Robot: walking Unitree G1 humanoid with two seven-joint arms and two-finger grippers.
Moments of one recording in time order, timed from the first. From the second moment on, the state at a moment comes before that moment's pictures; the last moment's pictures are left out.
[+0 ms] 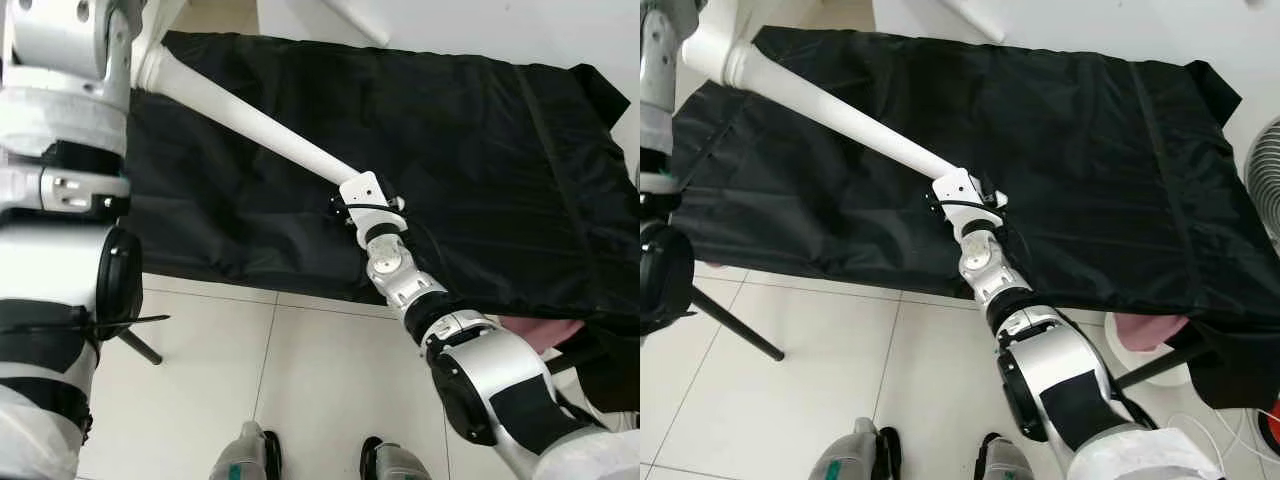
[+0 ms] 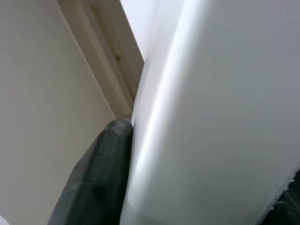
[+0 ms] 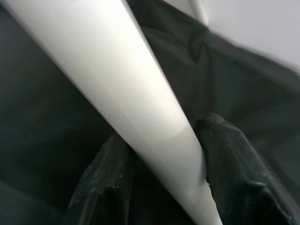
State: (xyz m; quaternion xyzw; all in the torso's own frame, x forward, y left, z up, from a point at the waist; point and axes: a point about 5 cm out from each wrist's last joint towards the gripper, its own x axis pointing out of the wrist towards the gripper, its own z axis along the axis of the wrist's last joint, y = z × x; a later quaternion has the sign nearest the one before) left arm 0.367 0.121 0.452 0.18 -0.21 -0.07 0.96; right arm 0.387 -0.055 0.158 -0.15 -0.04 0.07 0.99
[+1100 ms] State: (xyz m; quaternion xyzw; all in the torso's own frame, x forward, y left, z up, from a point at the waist) left arm 0.361 0.050 0.498 0.24 -0.23 -0.11 0.94; right arm 0.387 -0.034 0.175 0.14 -0.01 0.04 0.99
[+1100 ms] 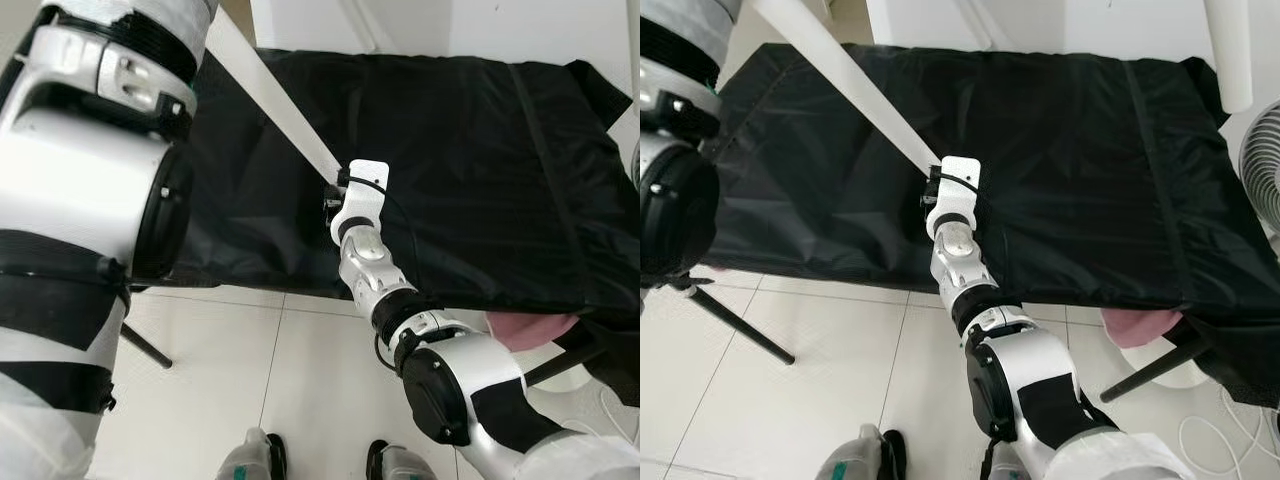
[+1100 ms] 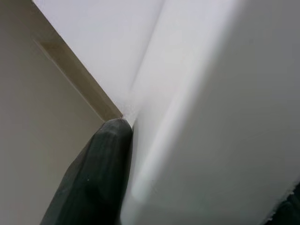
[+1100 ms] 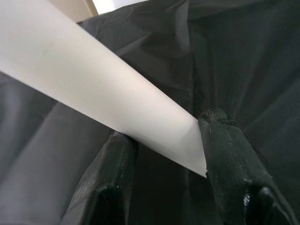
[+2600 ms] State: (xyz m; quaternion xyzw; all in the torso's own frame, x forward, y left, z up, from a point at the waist) left arm 0.421 0.093 0.332 -0.11 -0.03 -0.24 0.97; right arm 0.367 -0.045 0.161 0.14 -0.07 0.33 0.93
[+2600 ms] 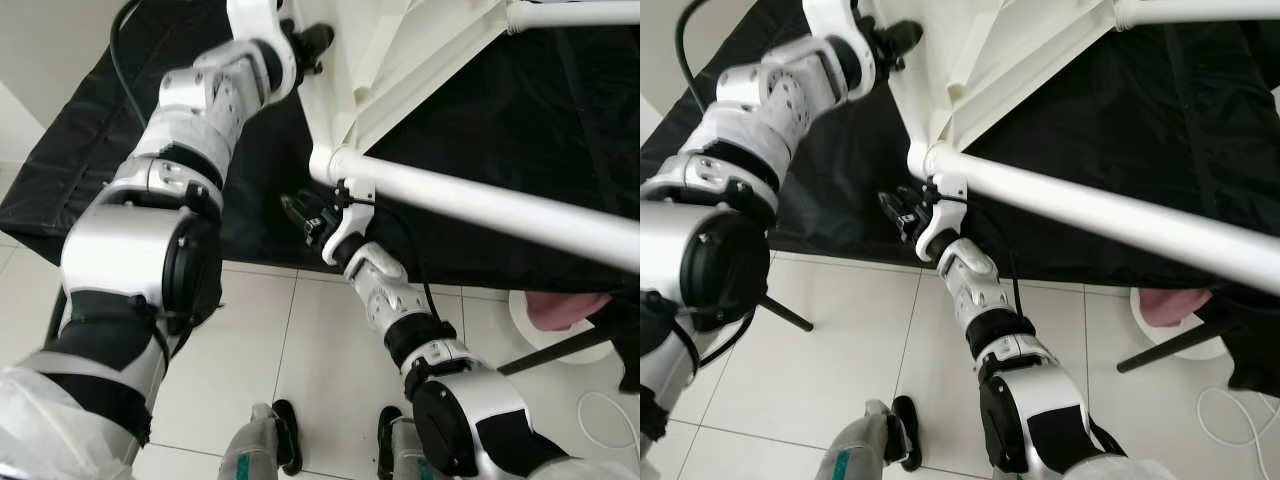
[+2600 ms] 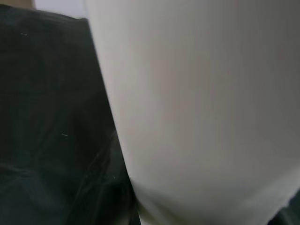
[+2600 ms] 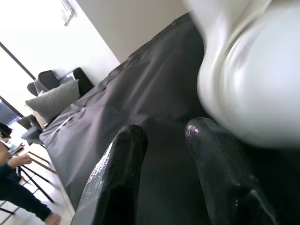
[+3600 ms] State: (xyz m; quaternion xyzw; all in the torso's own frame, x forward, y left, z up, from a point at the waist) left arm 0.401 0.184 0.249 -0.08 -0.04 -0.01 1.00; right arm 0.338 -0.129 0.135 0.08 -0.11 0.23 0.96
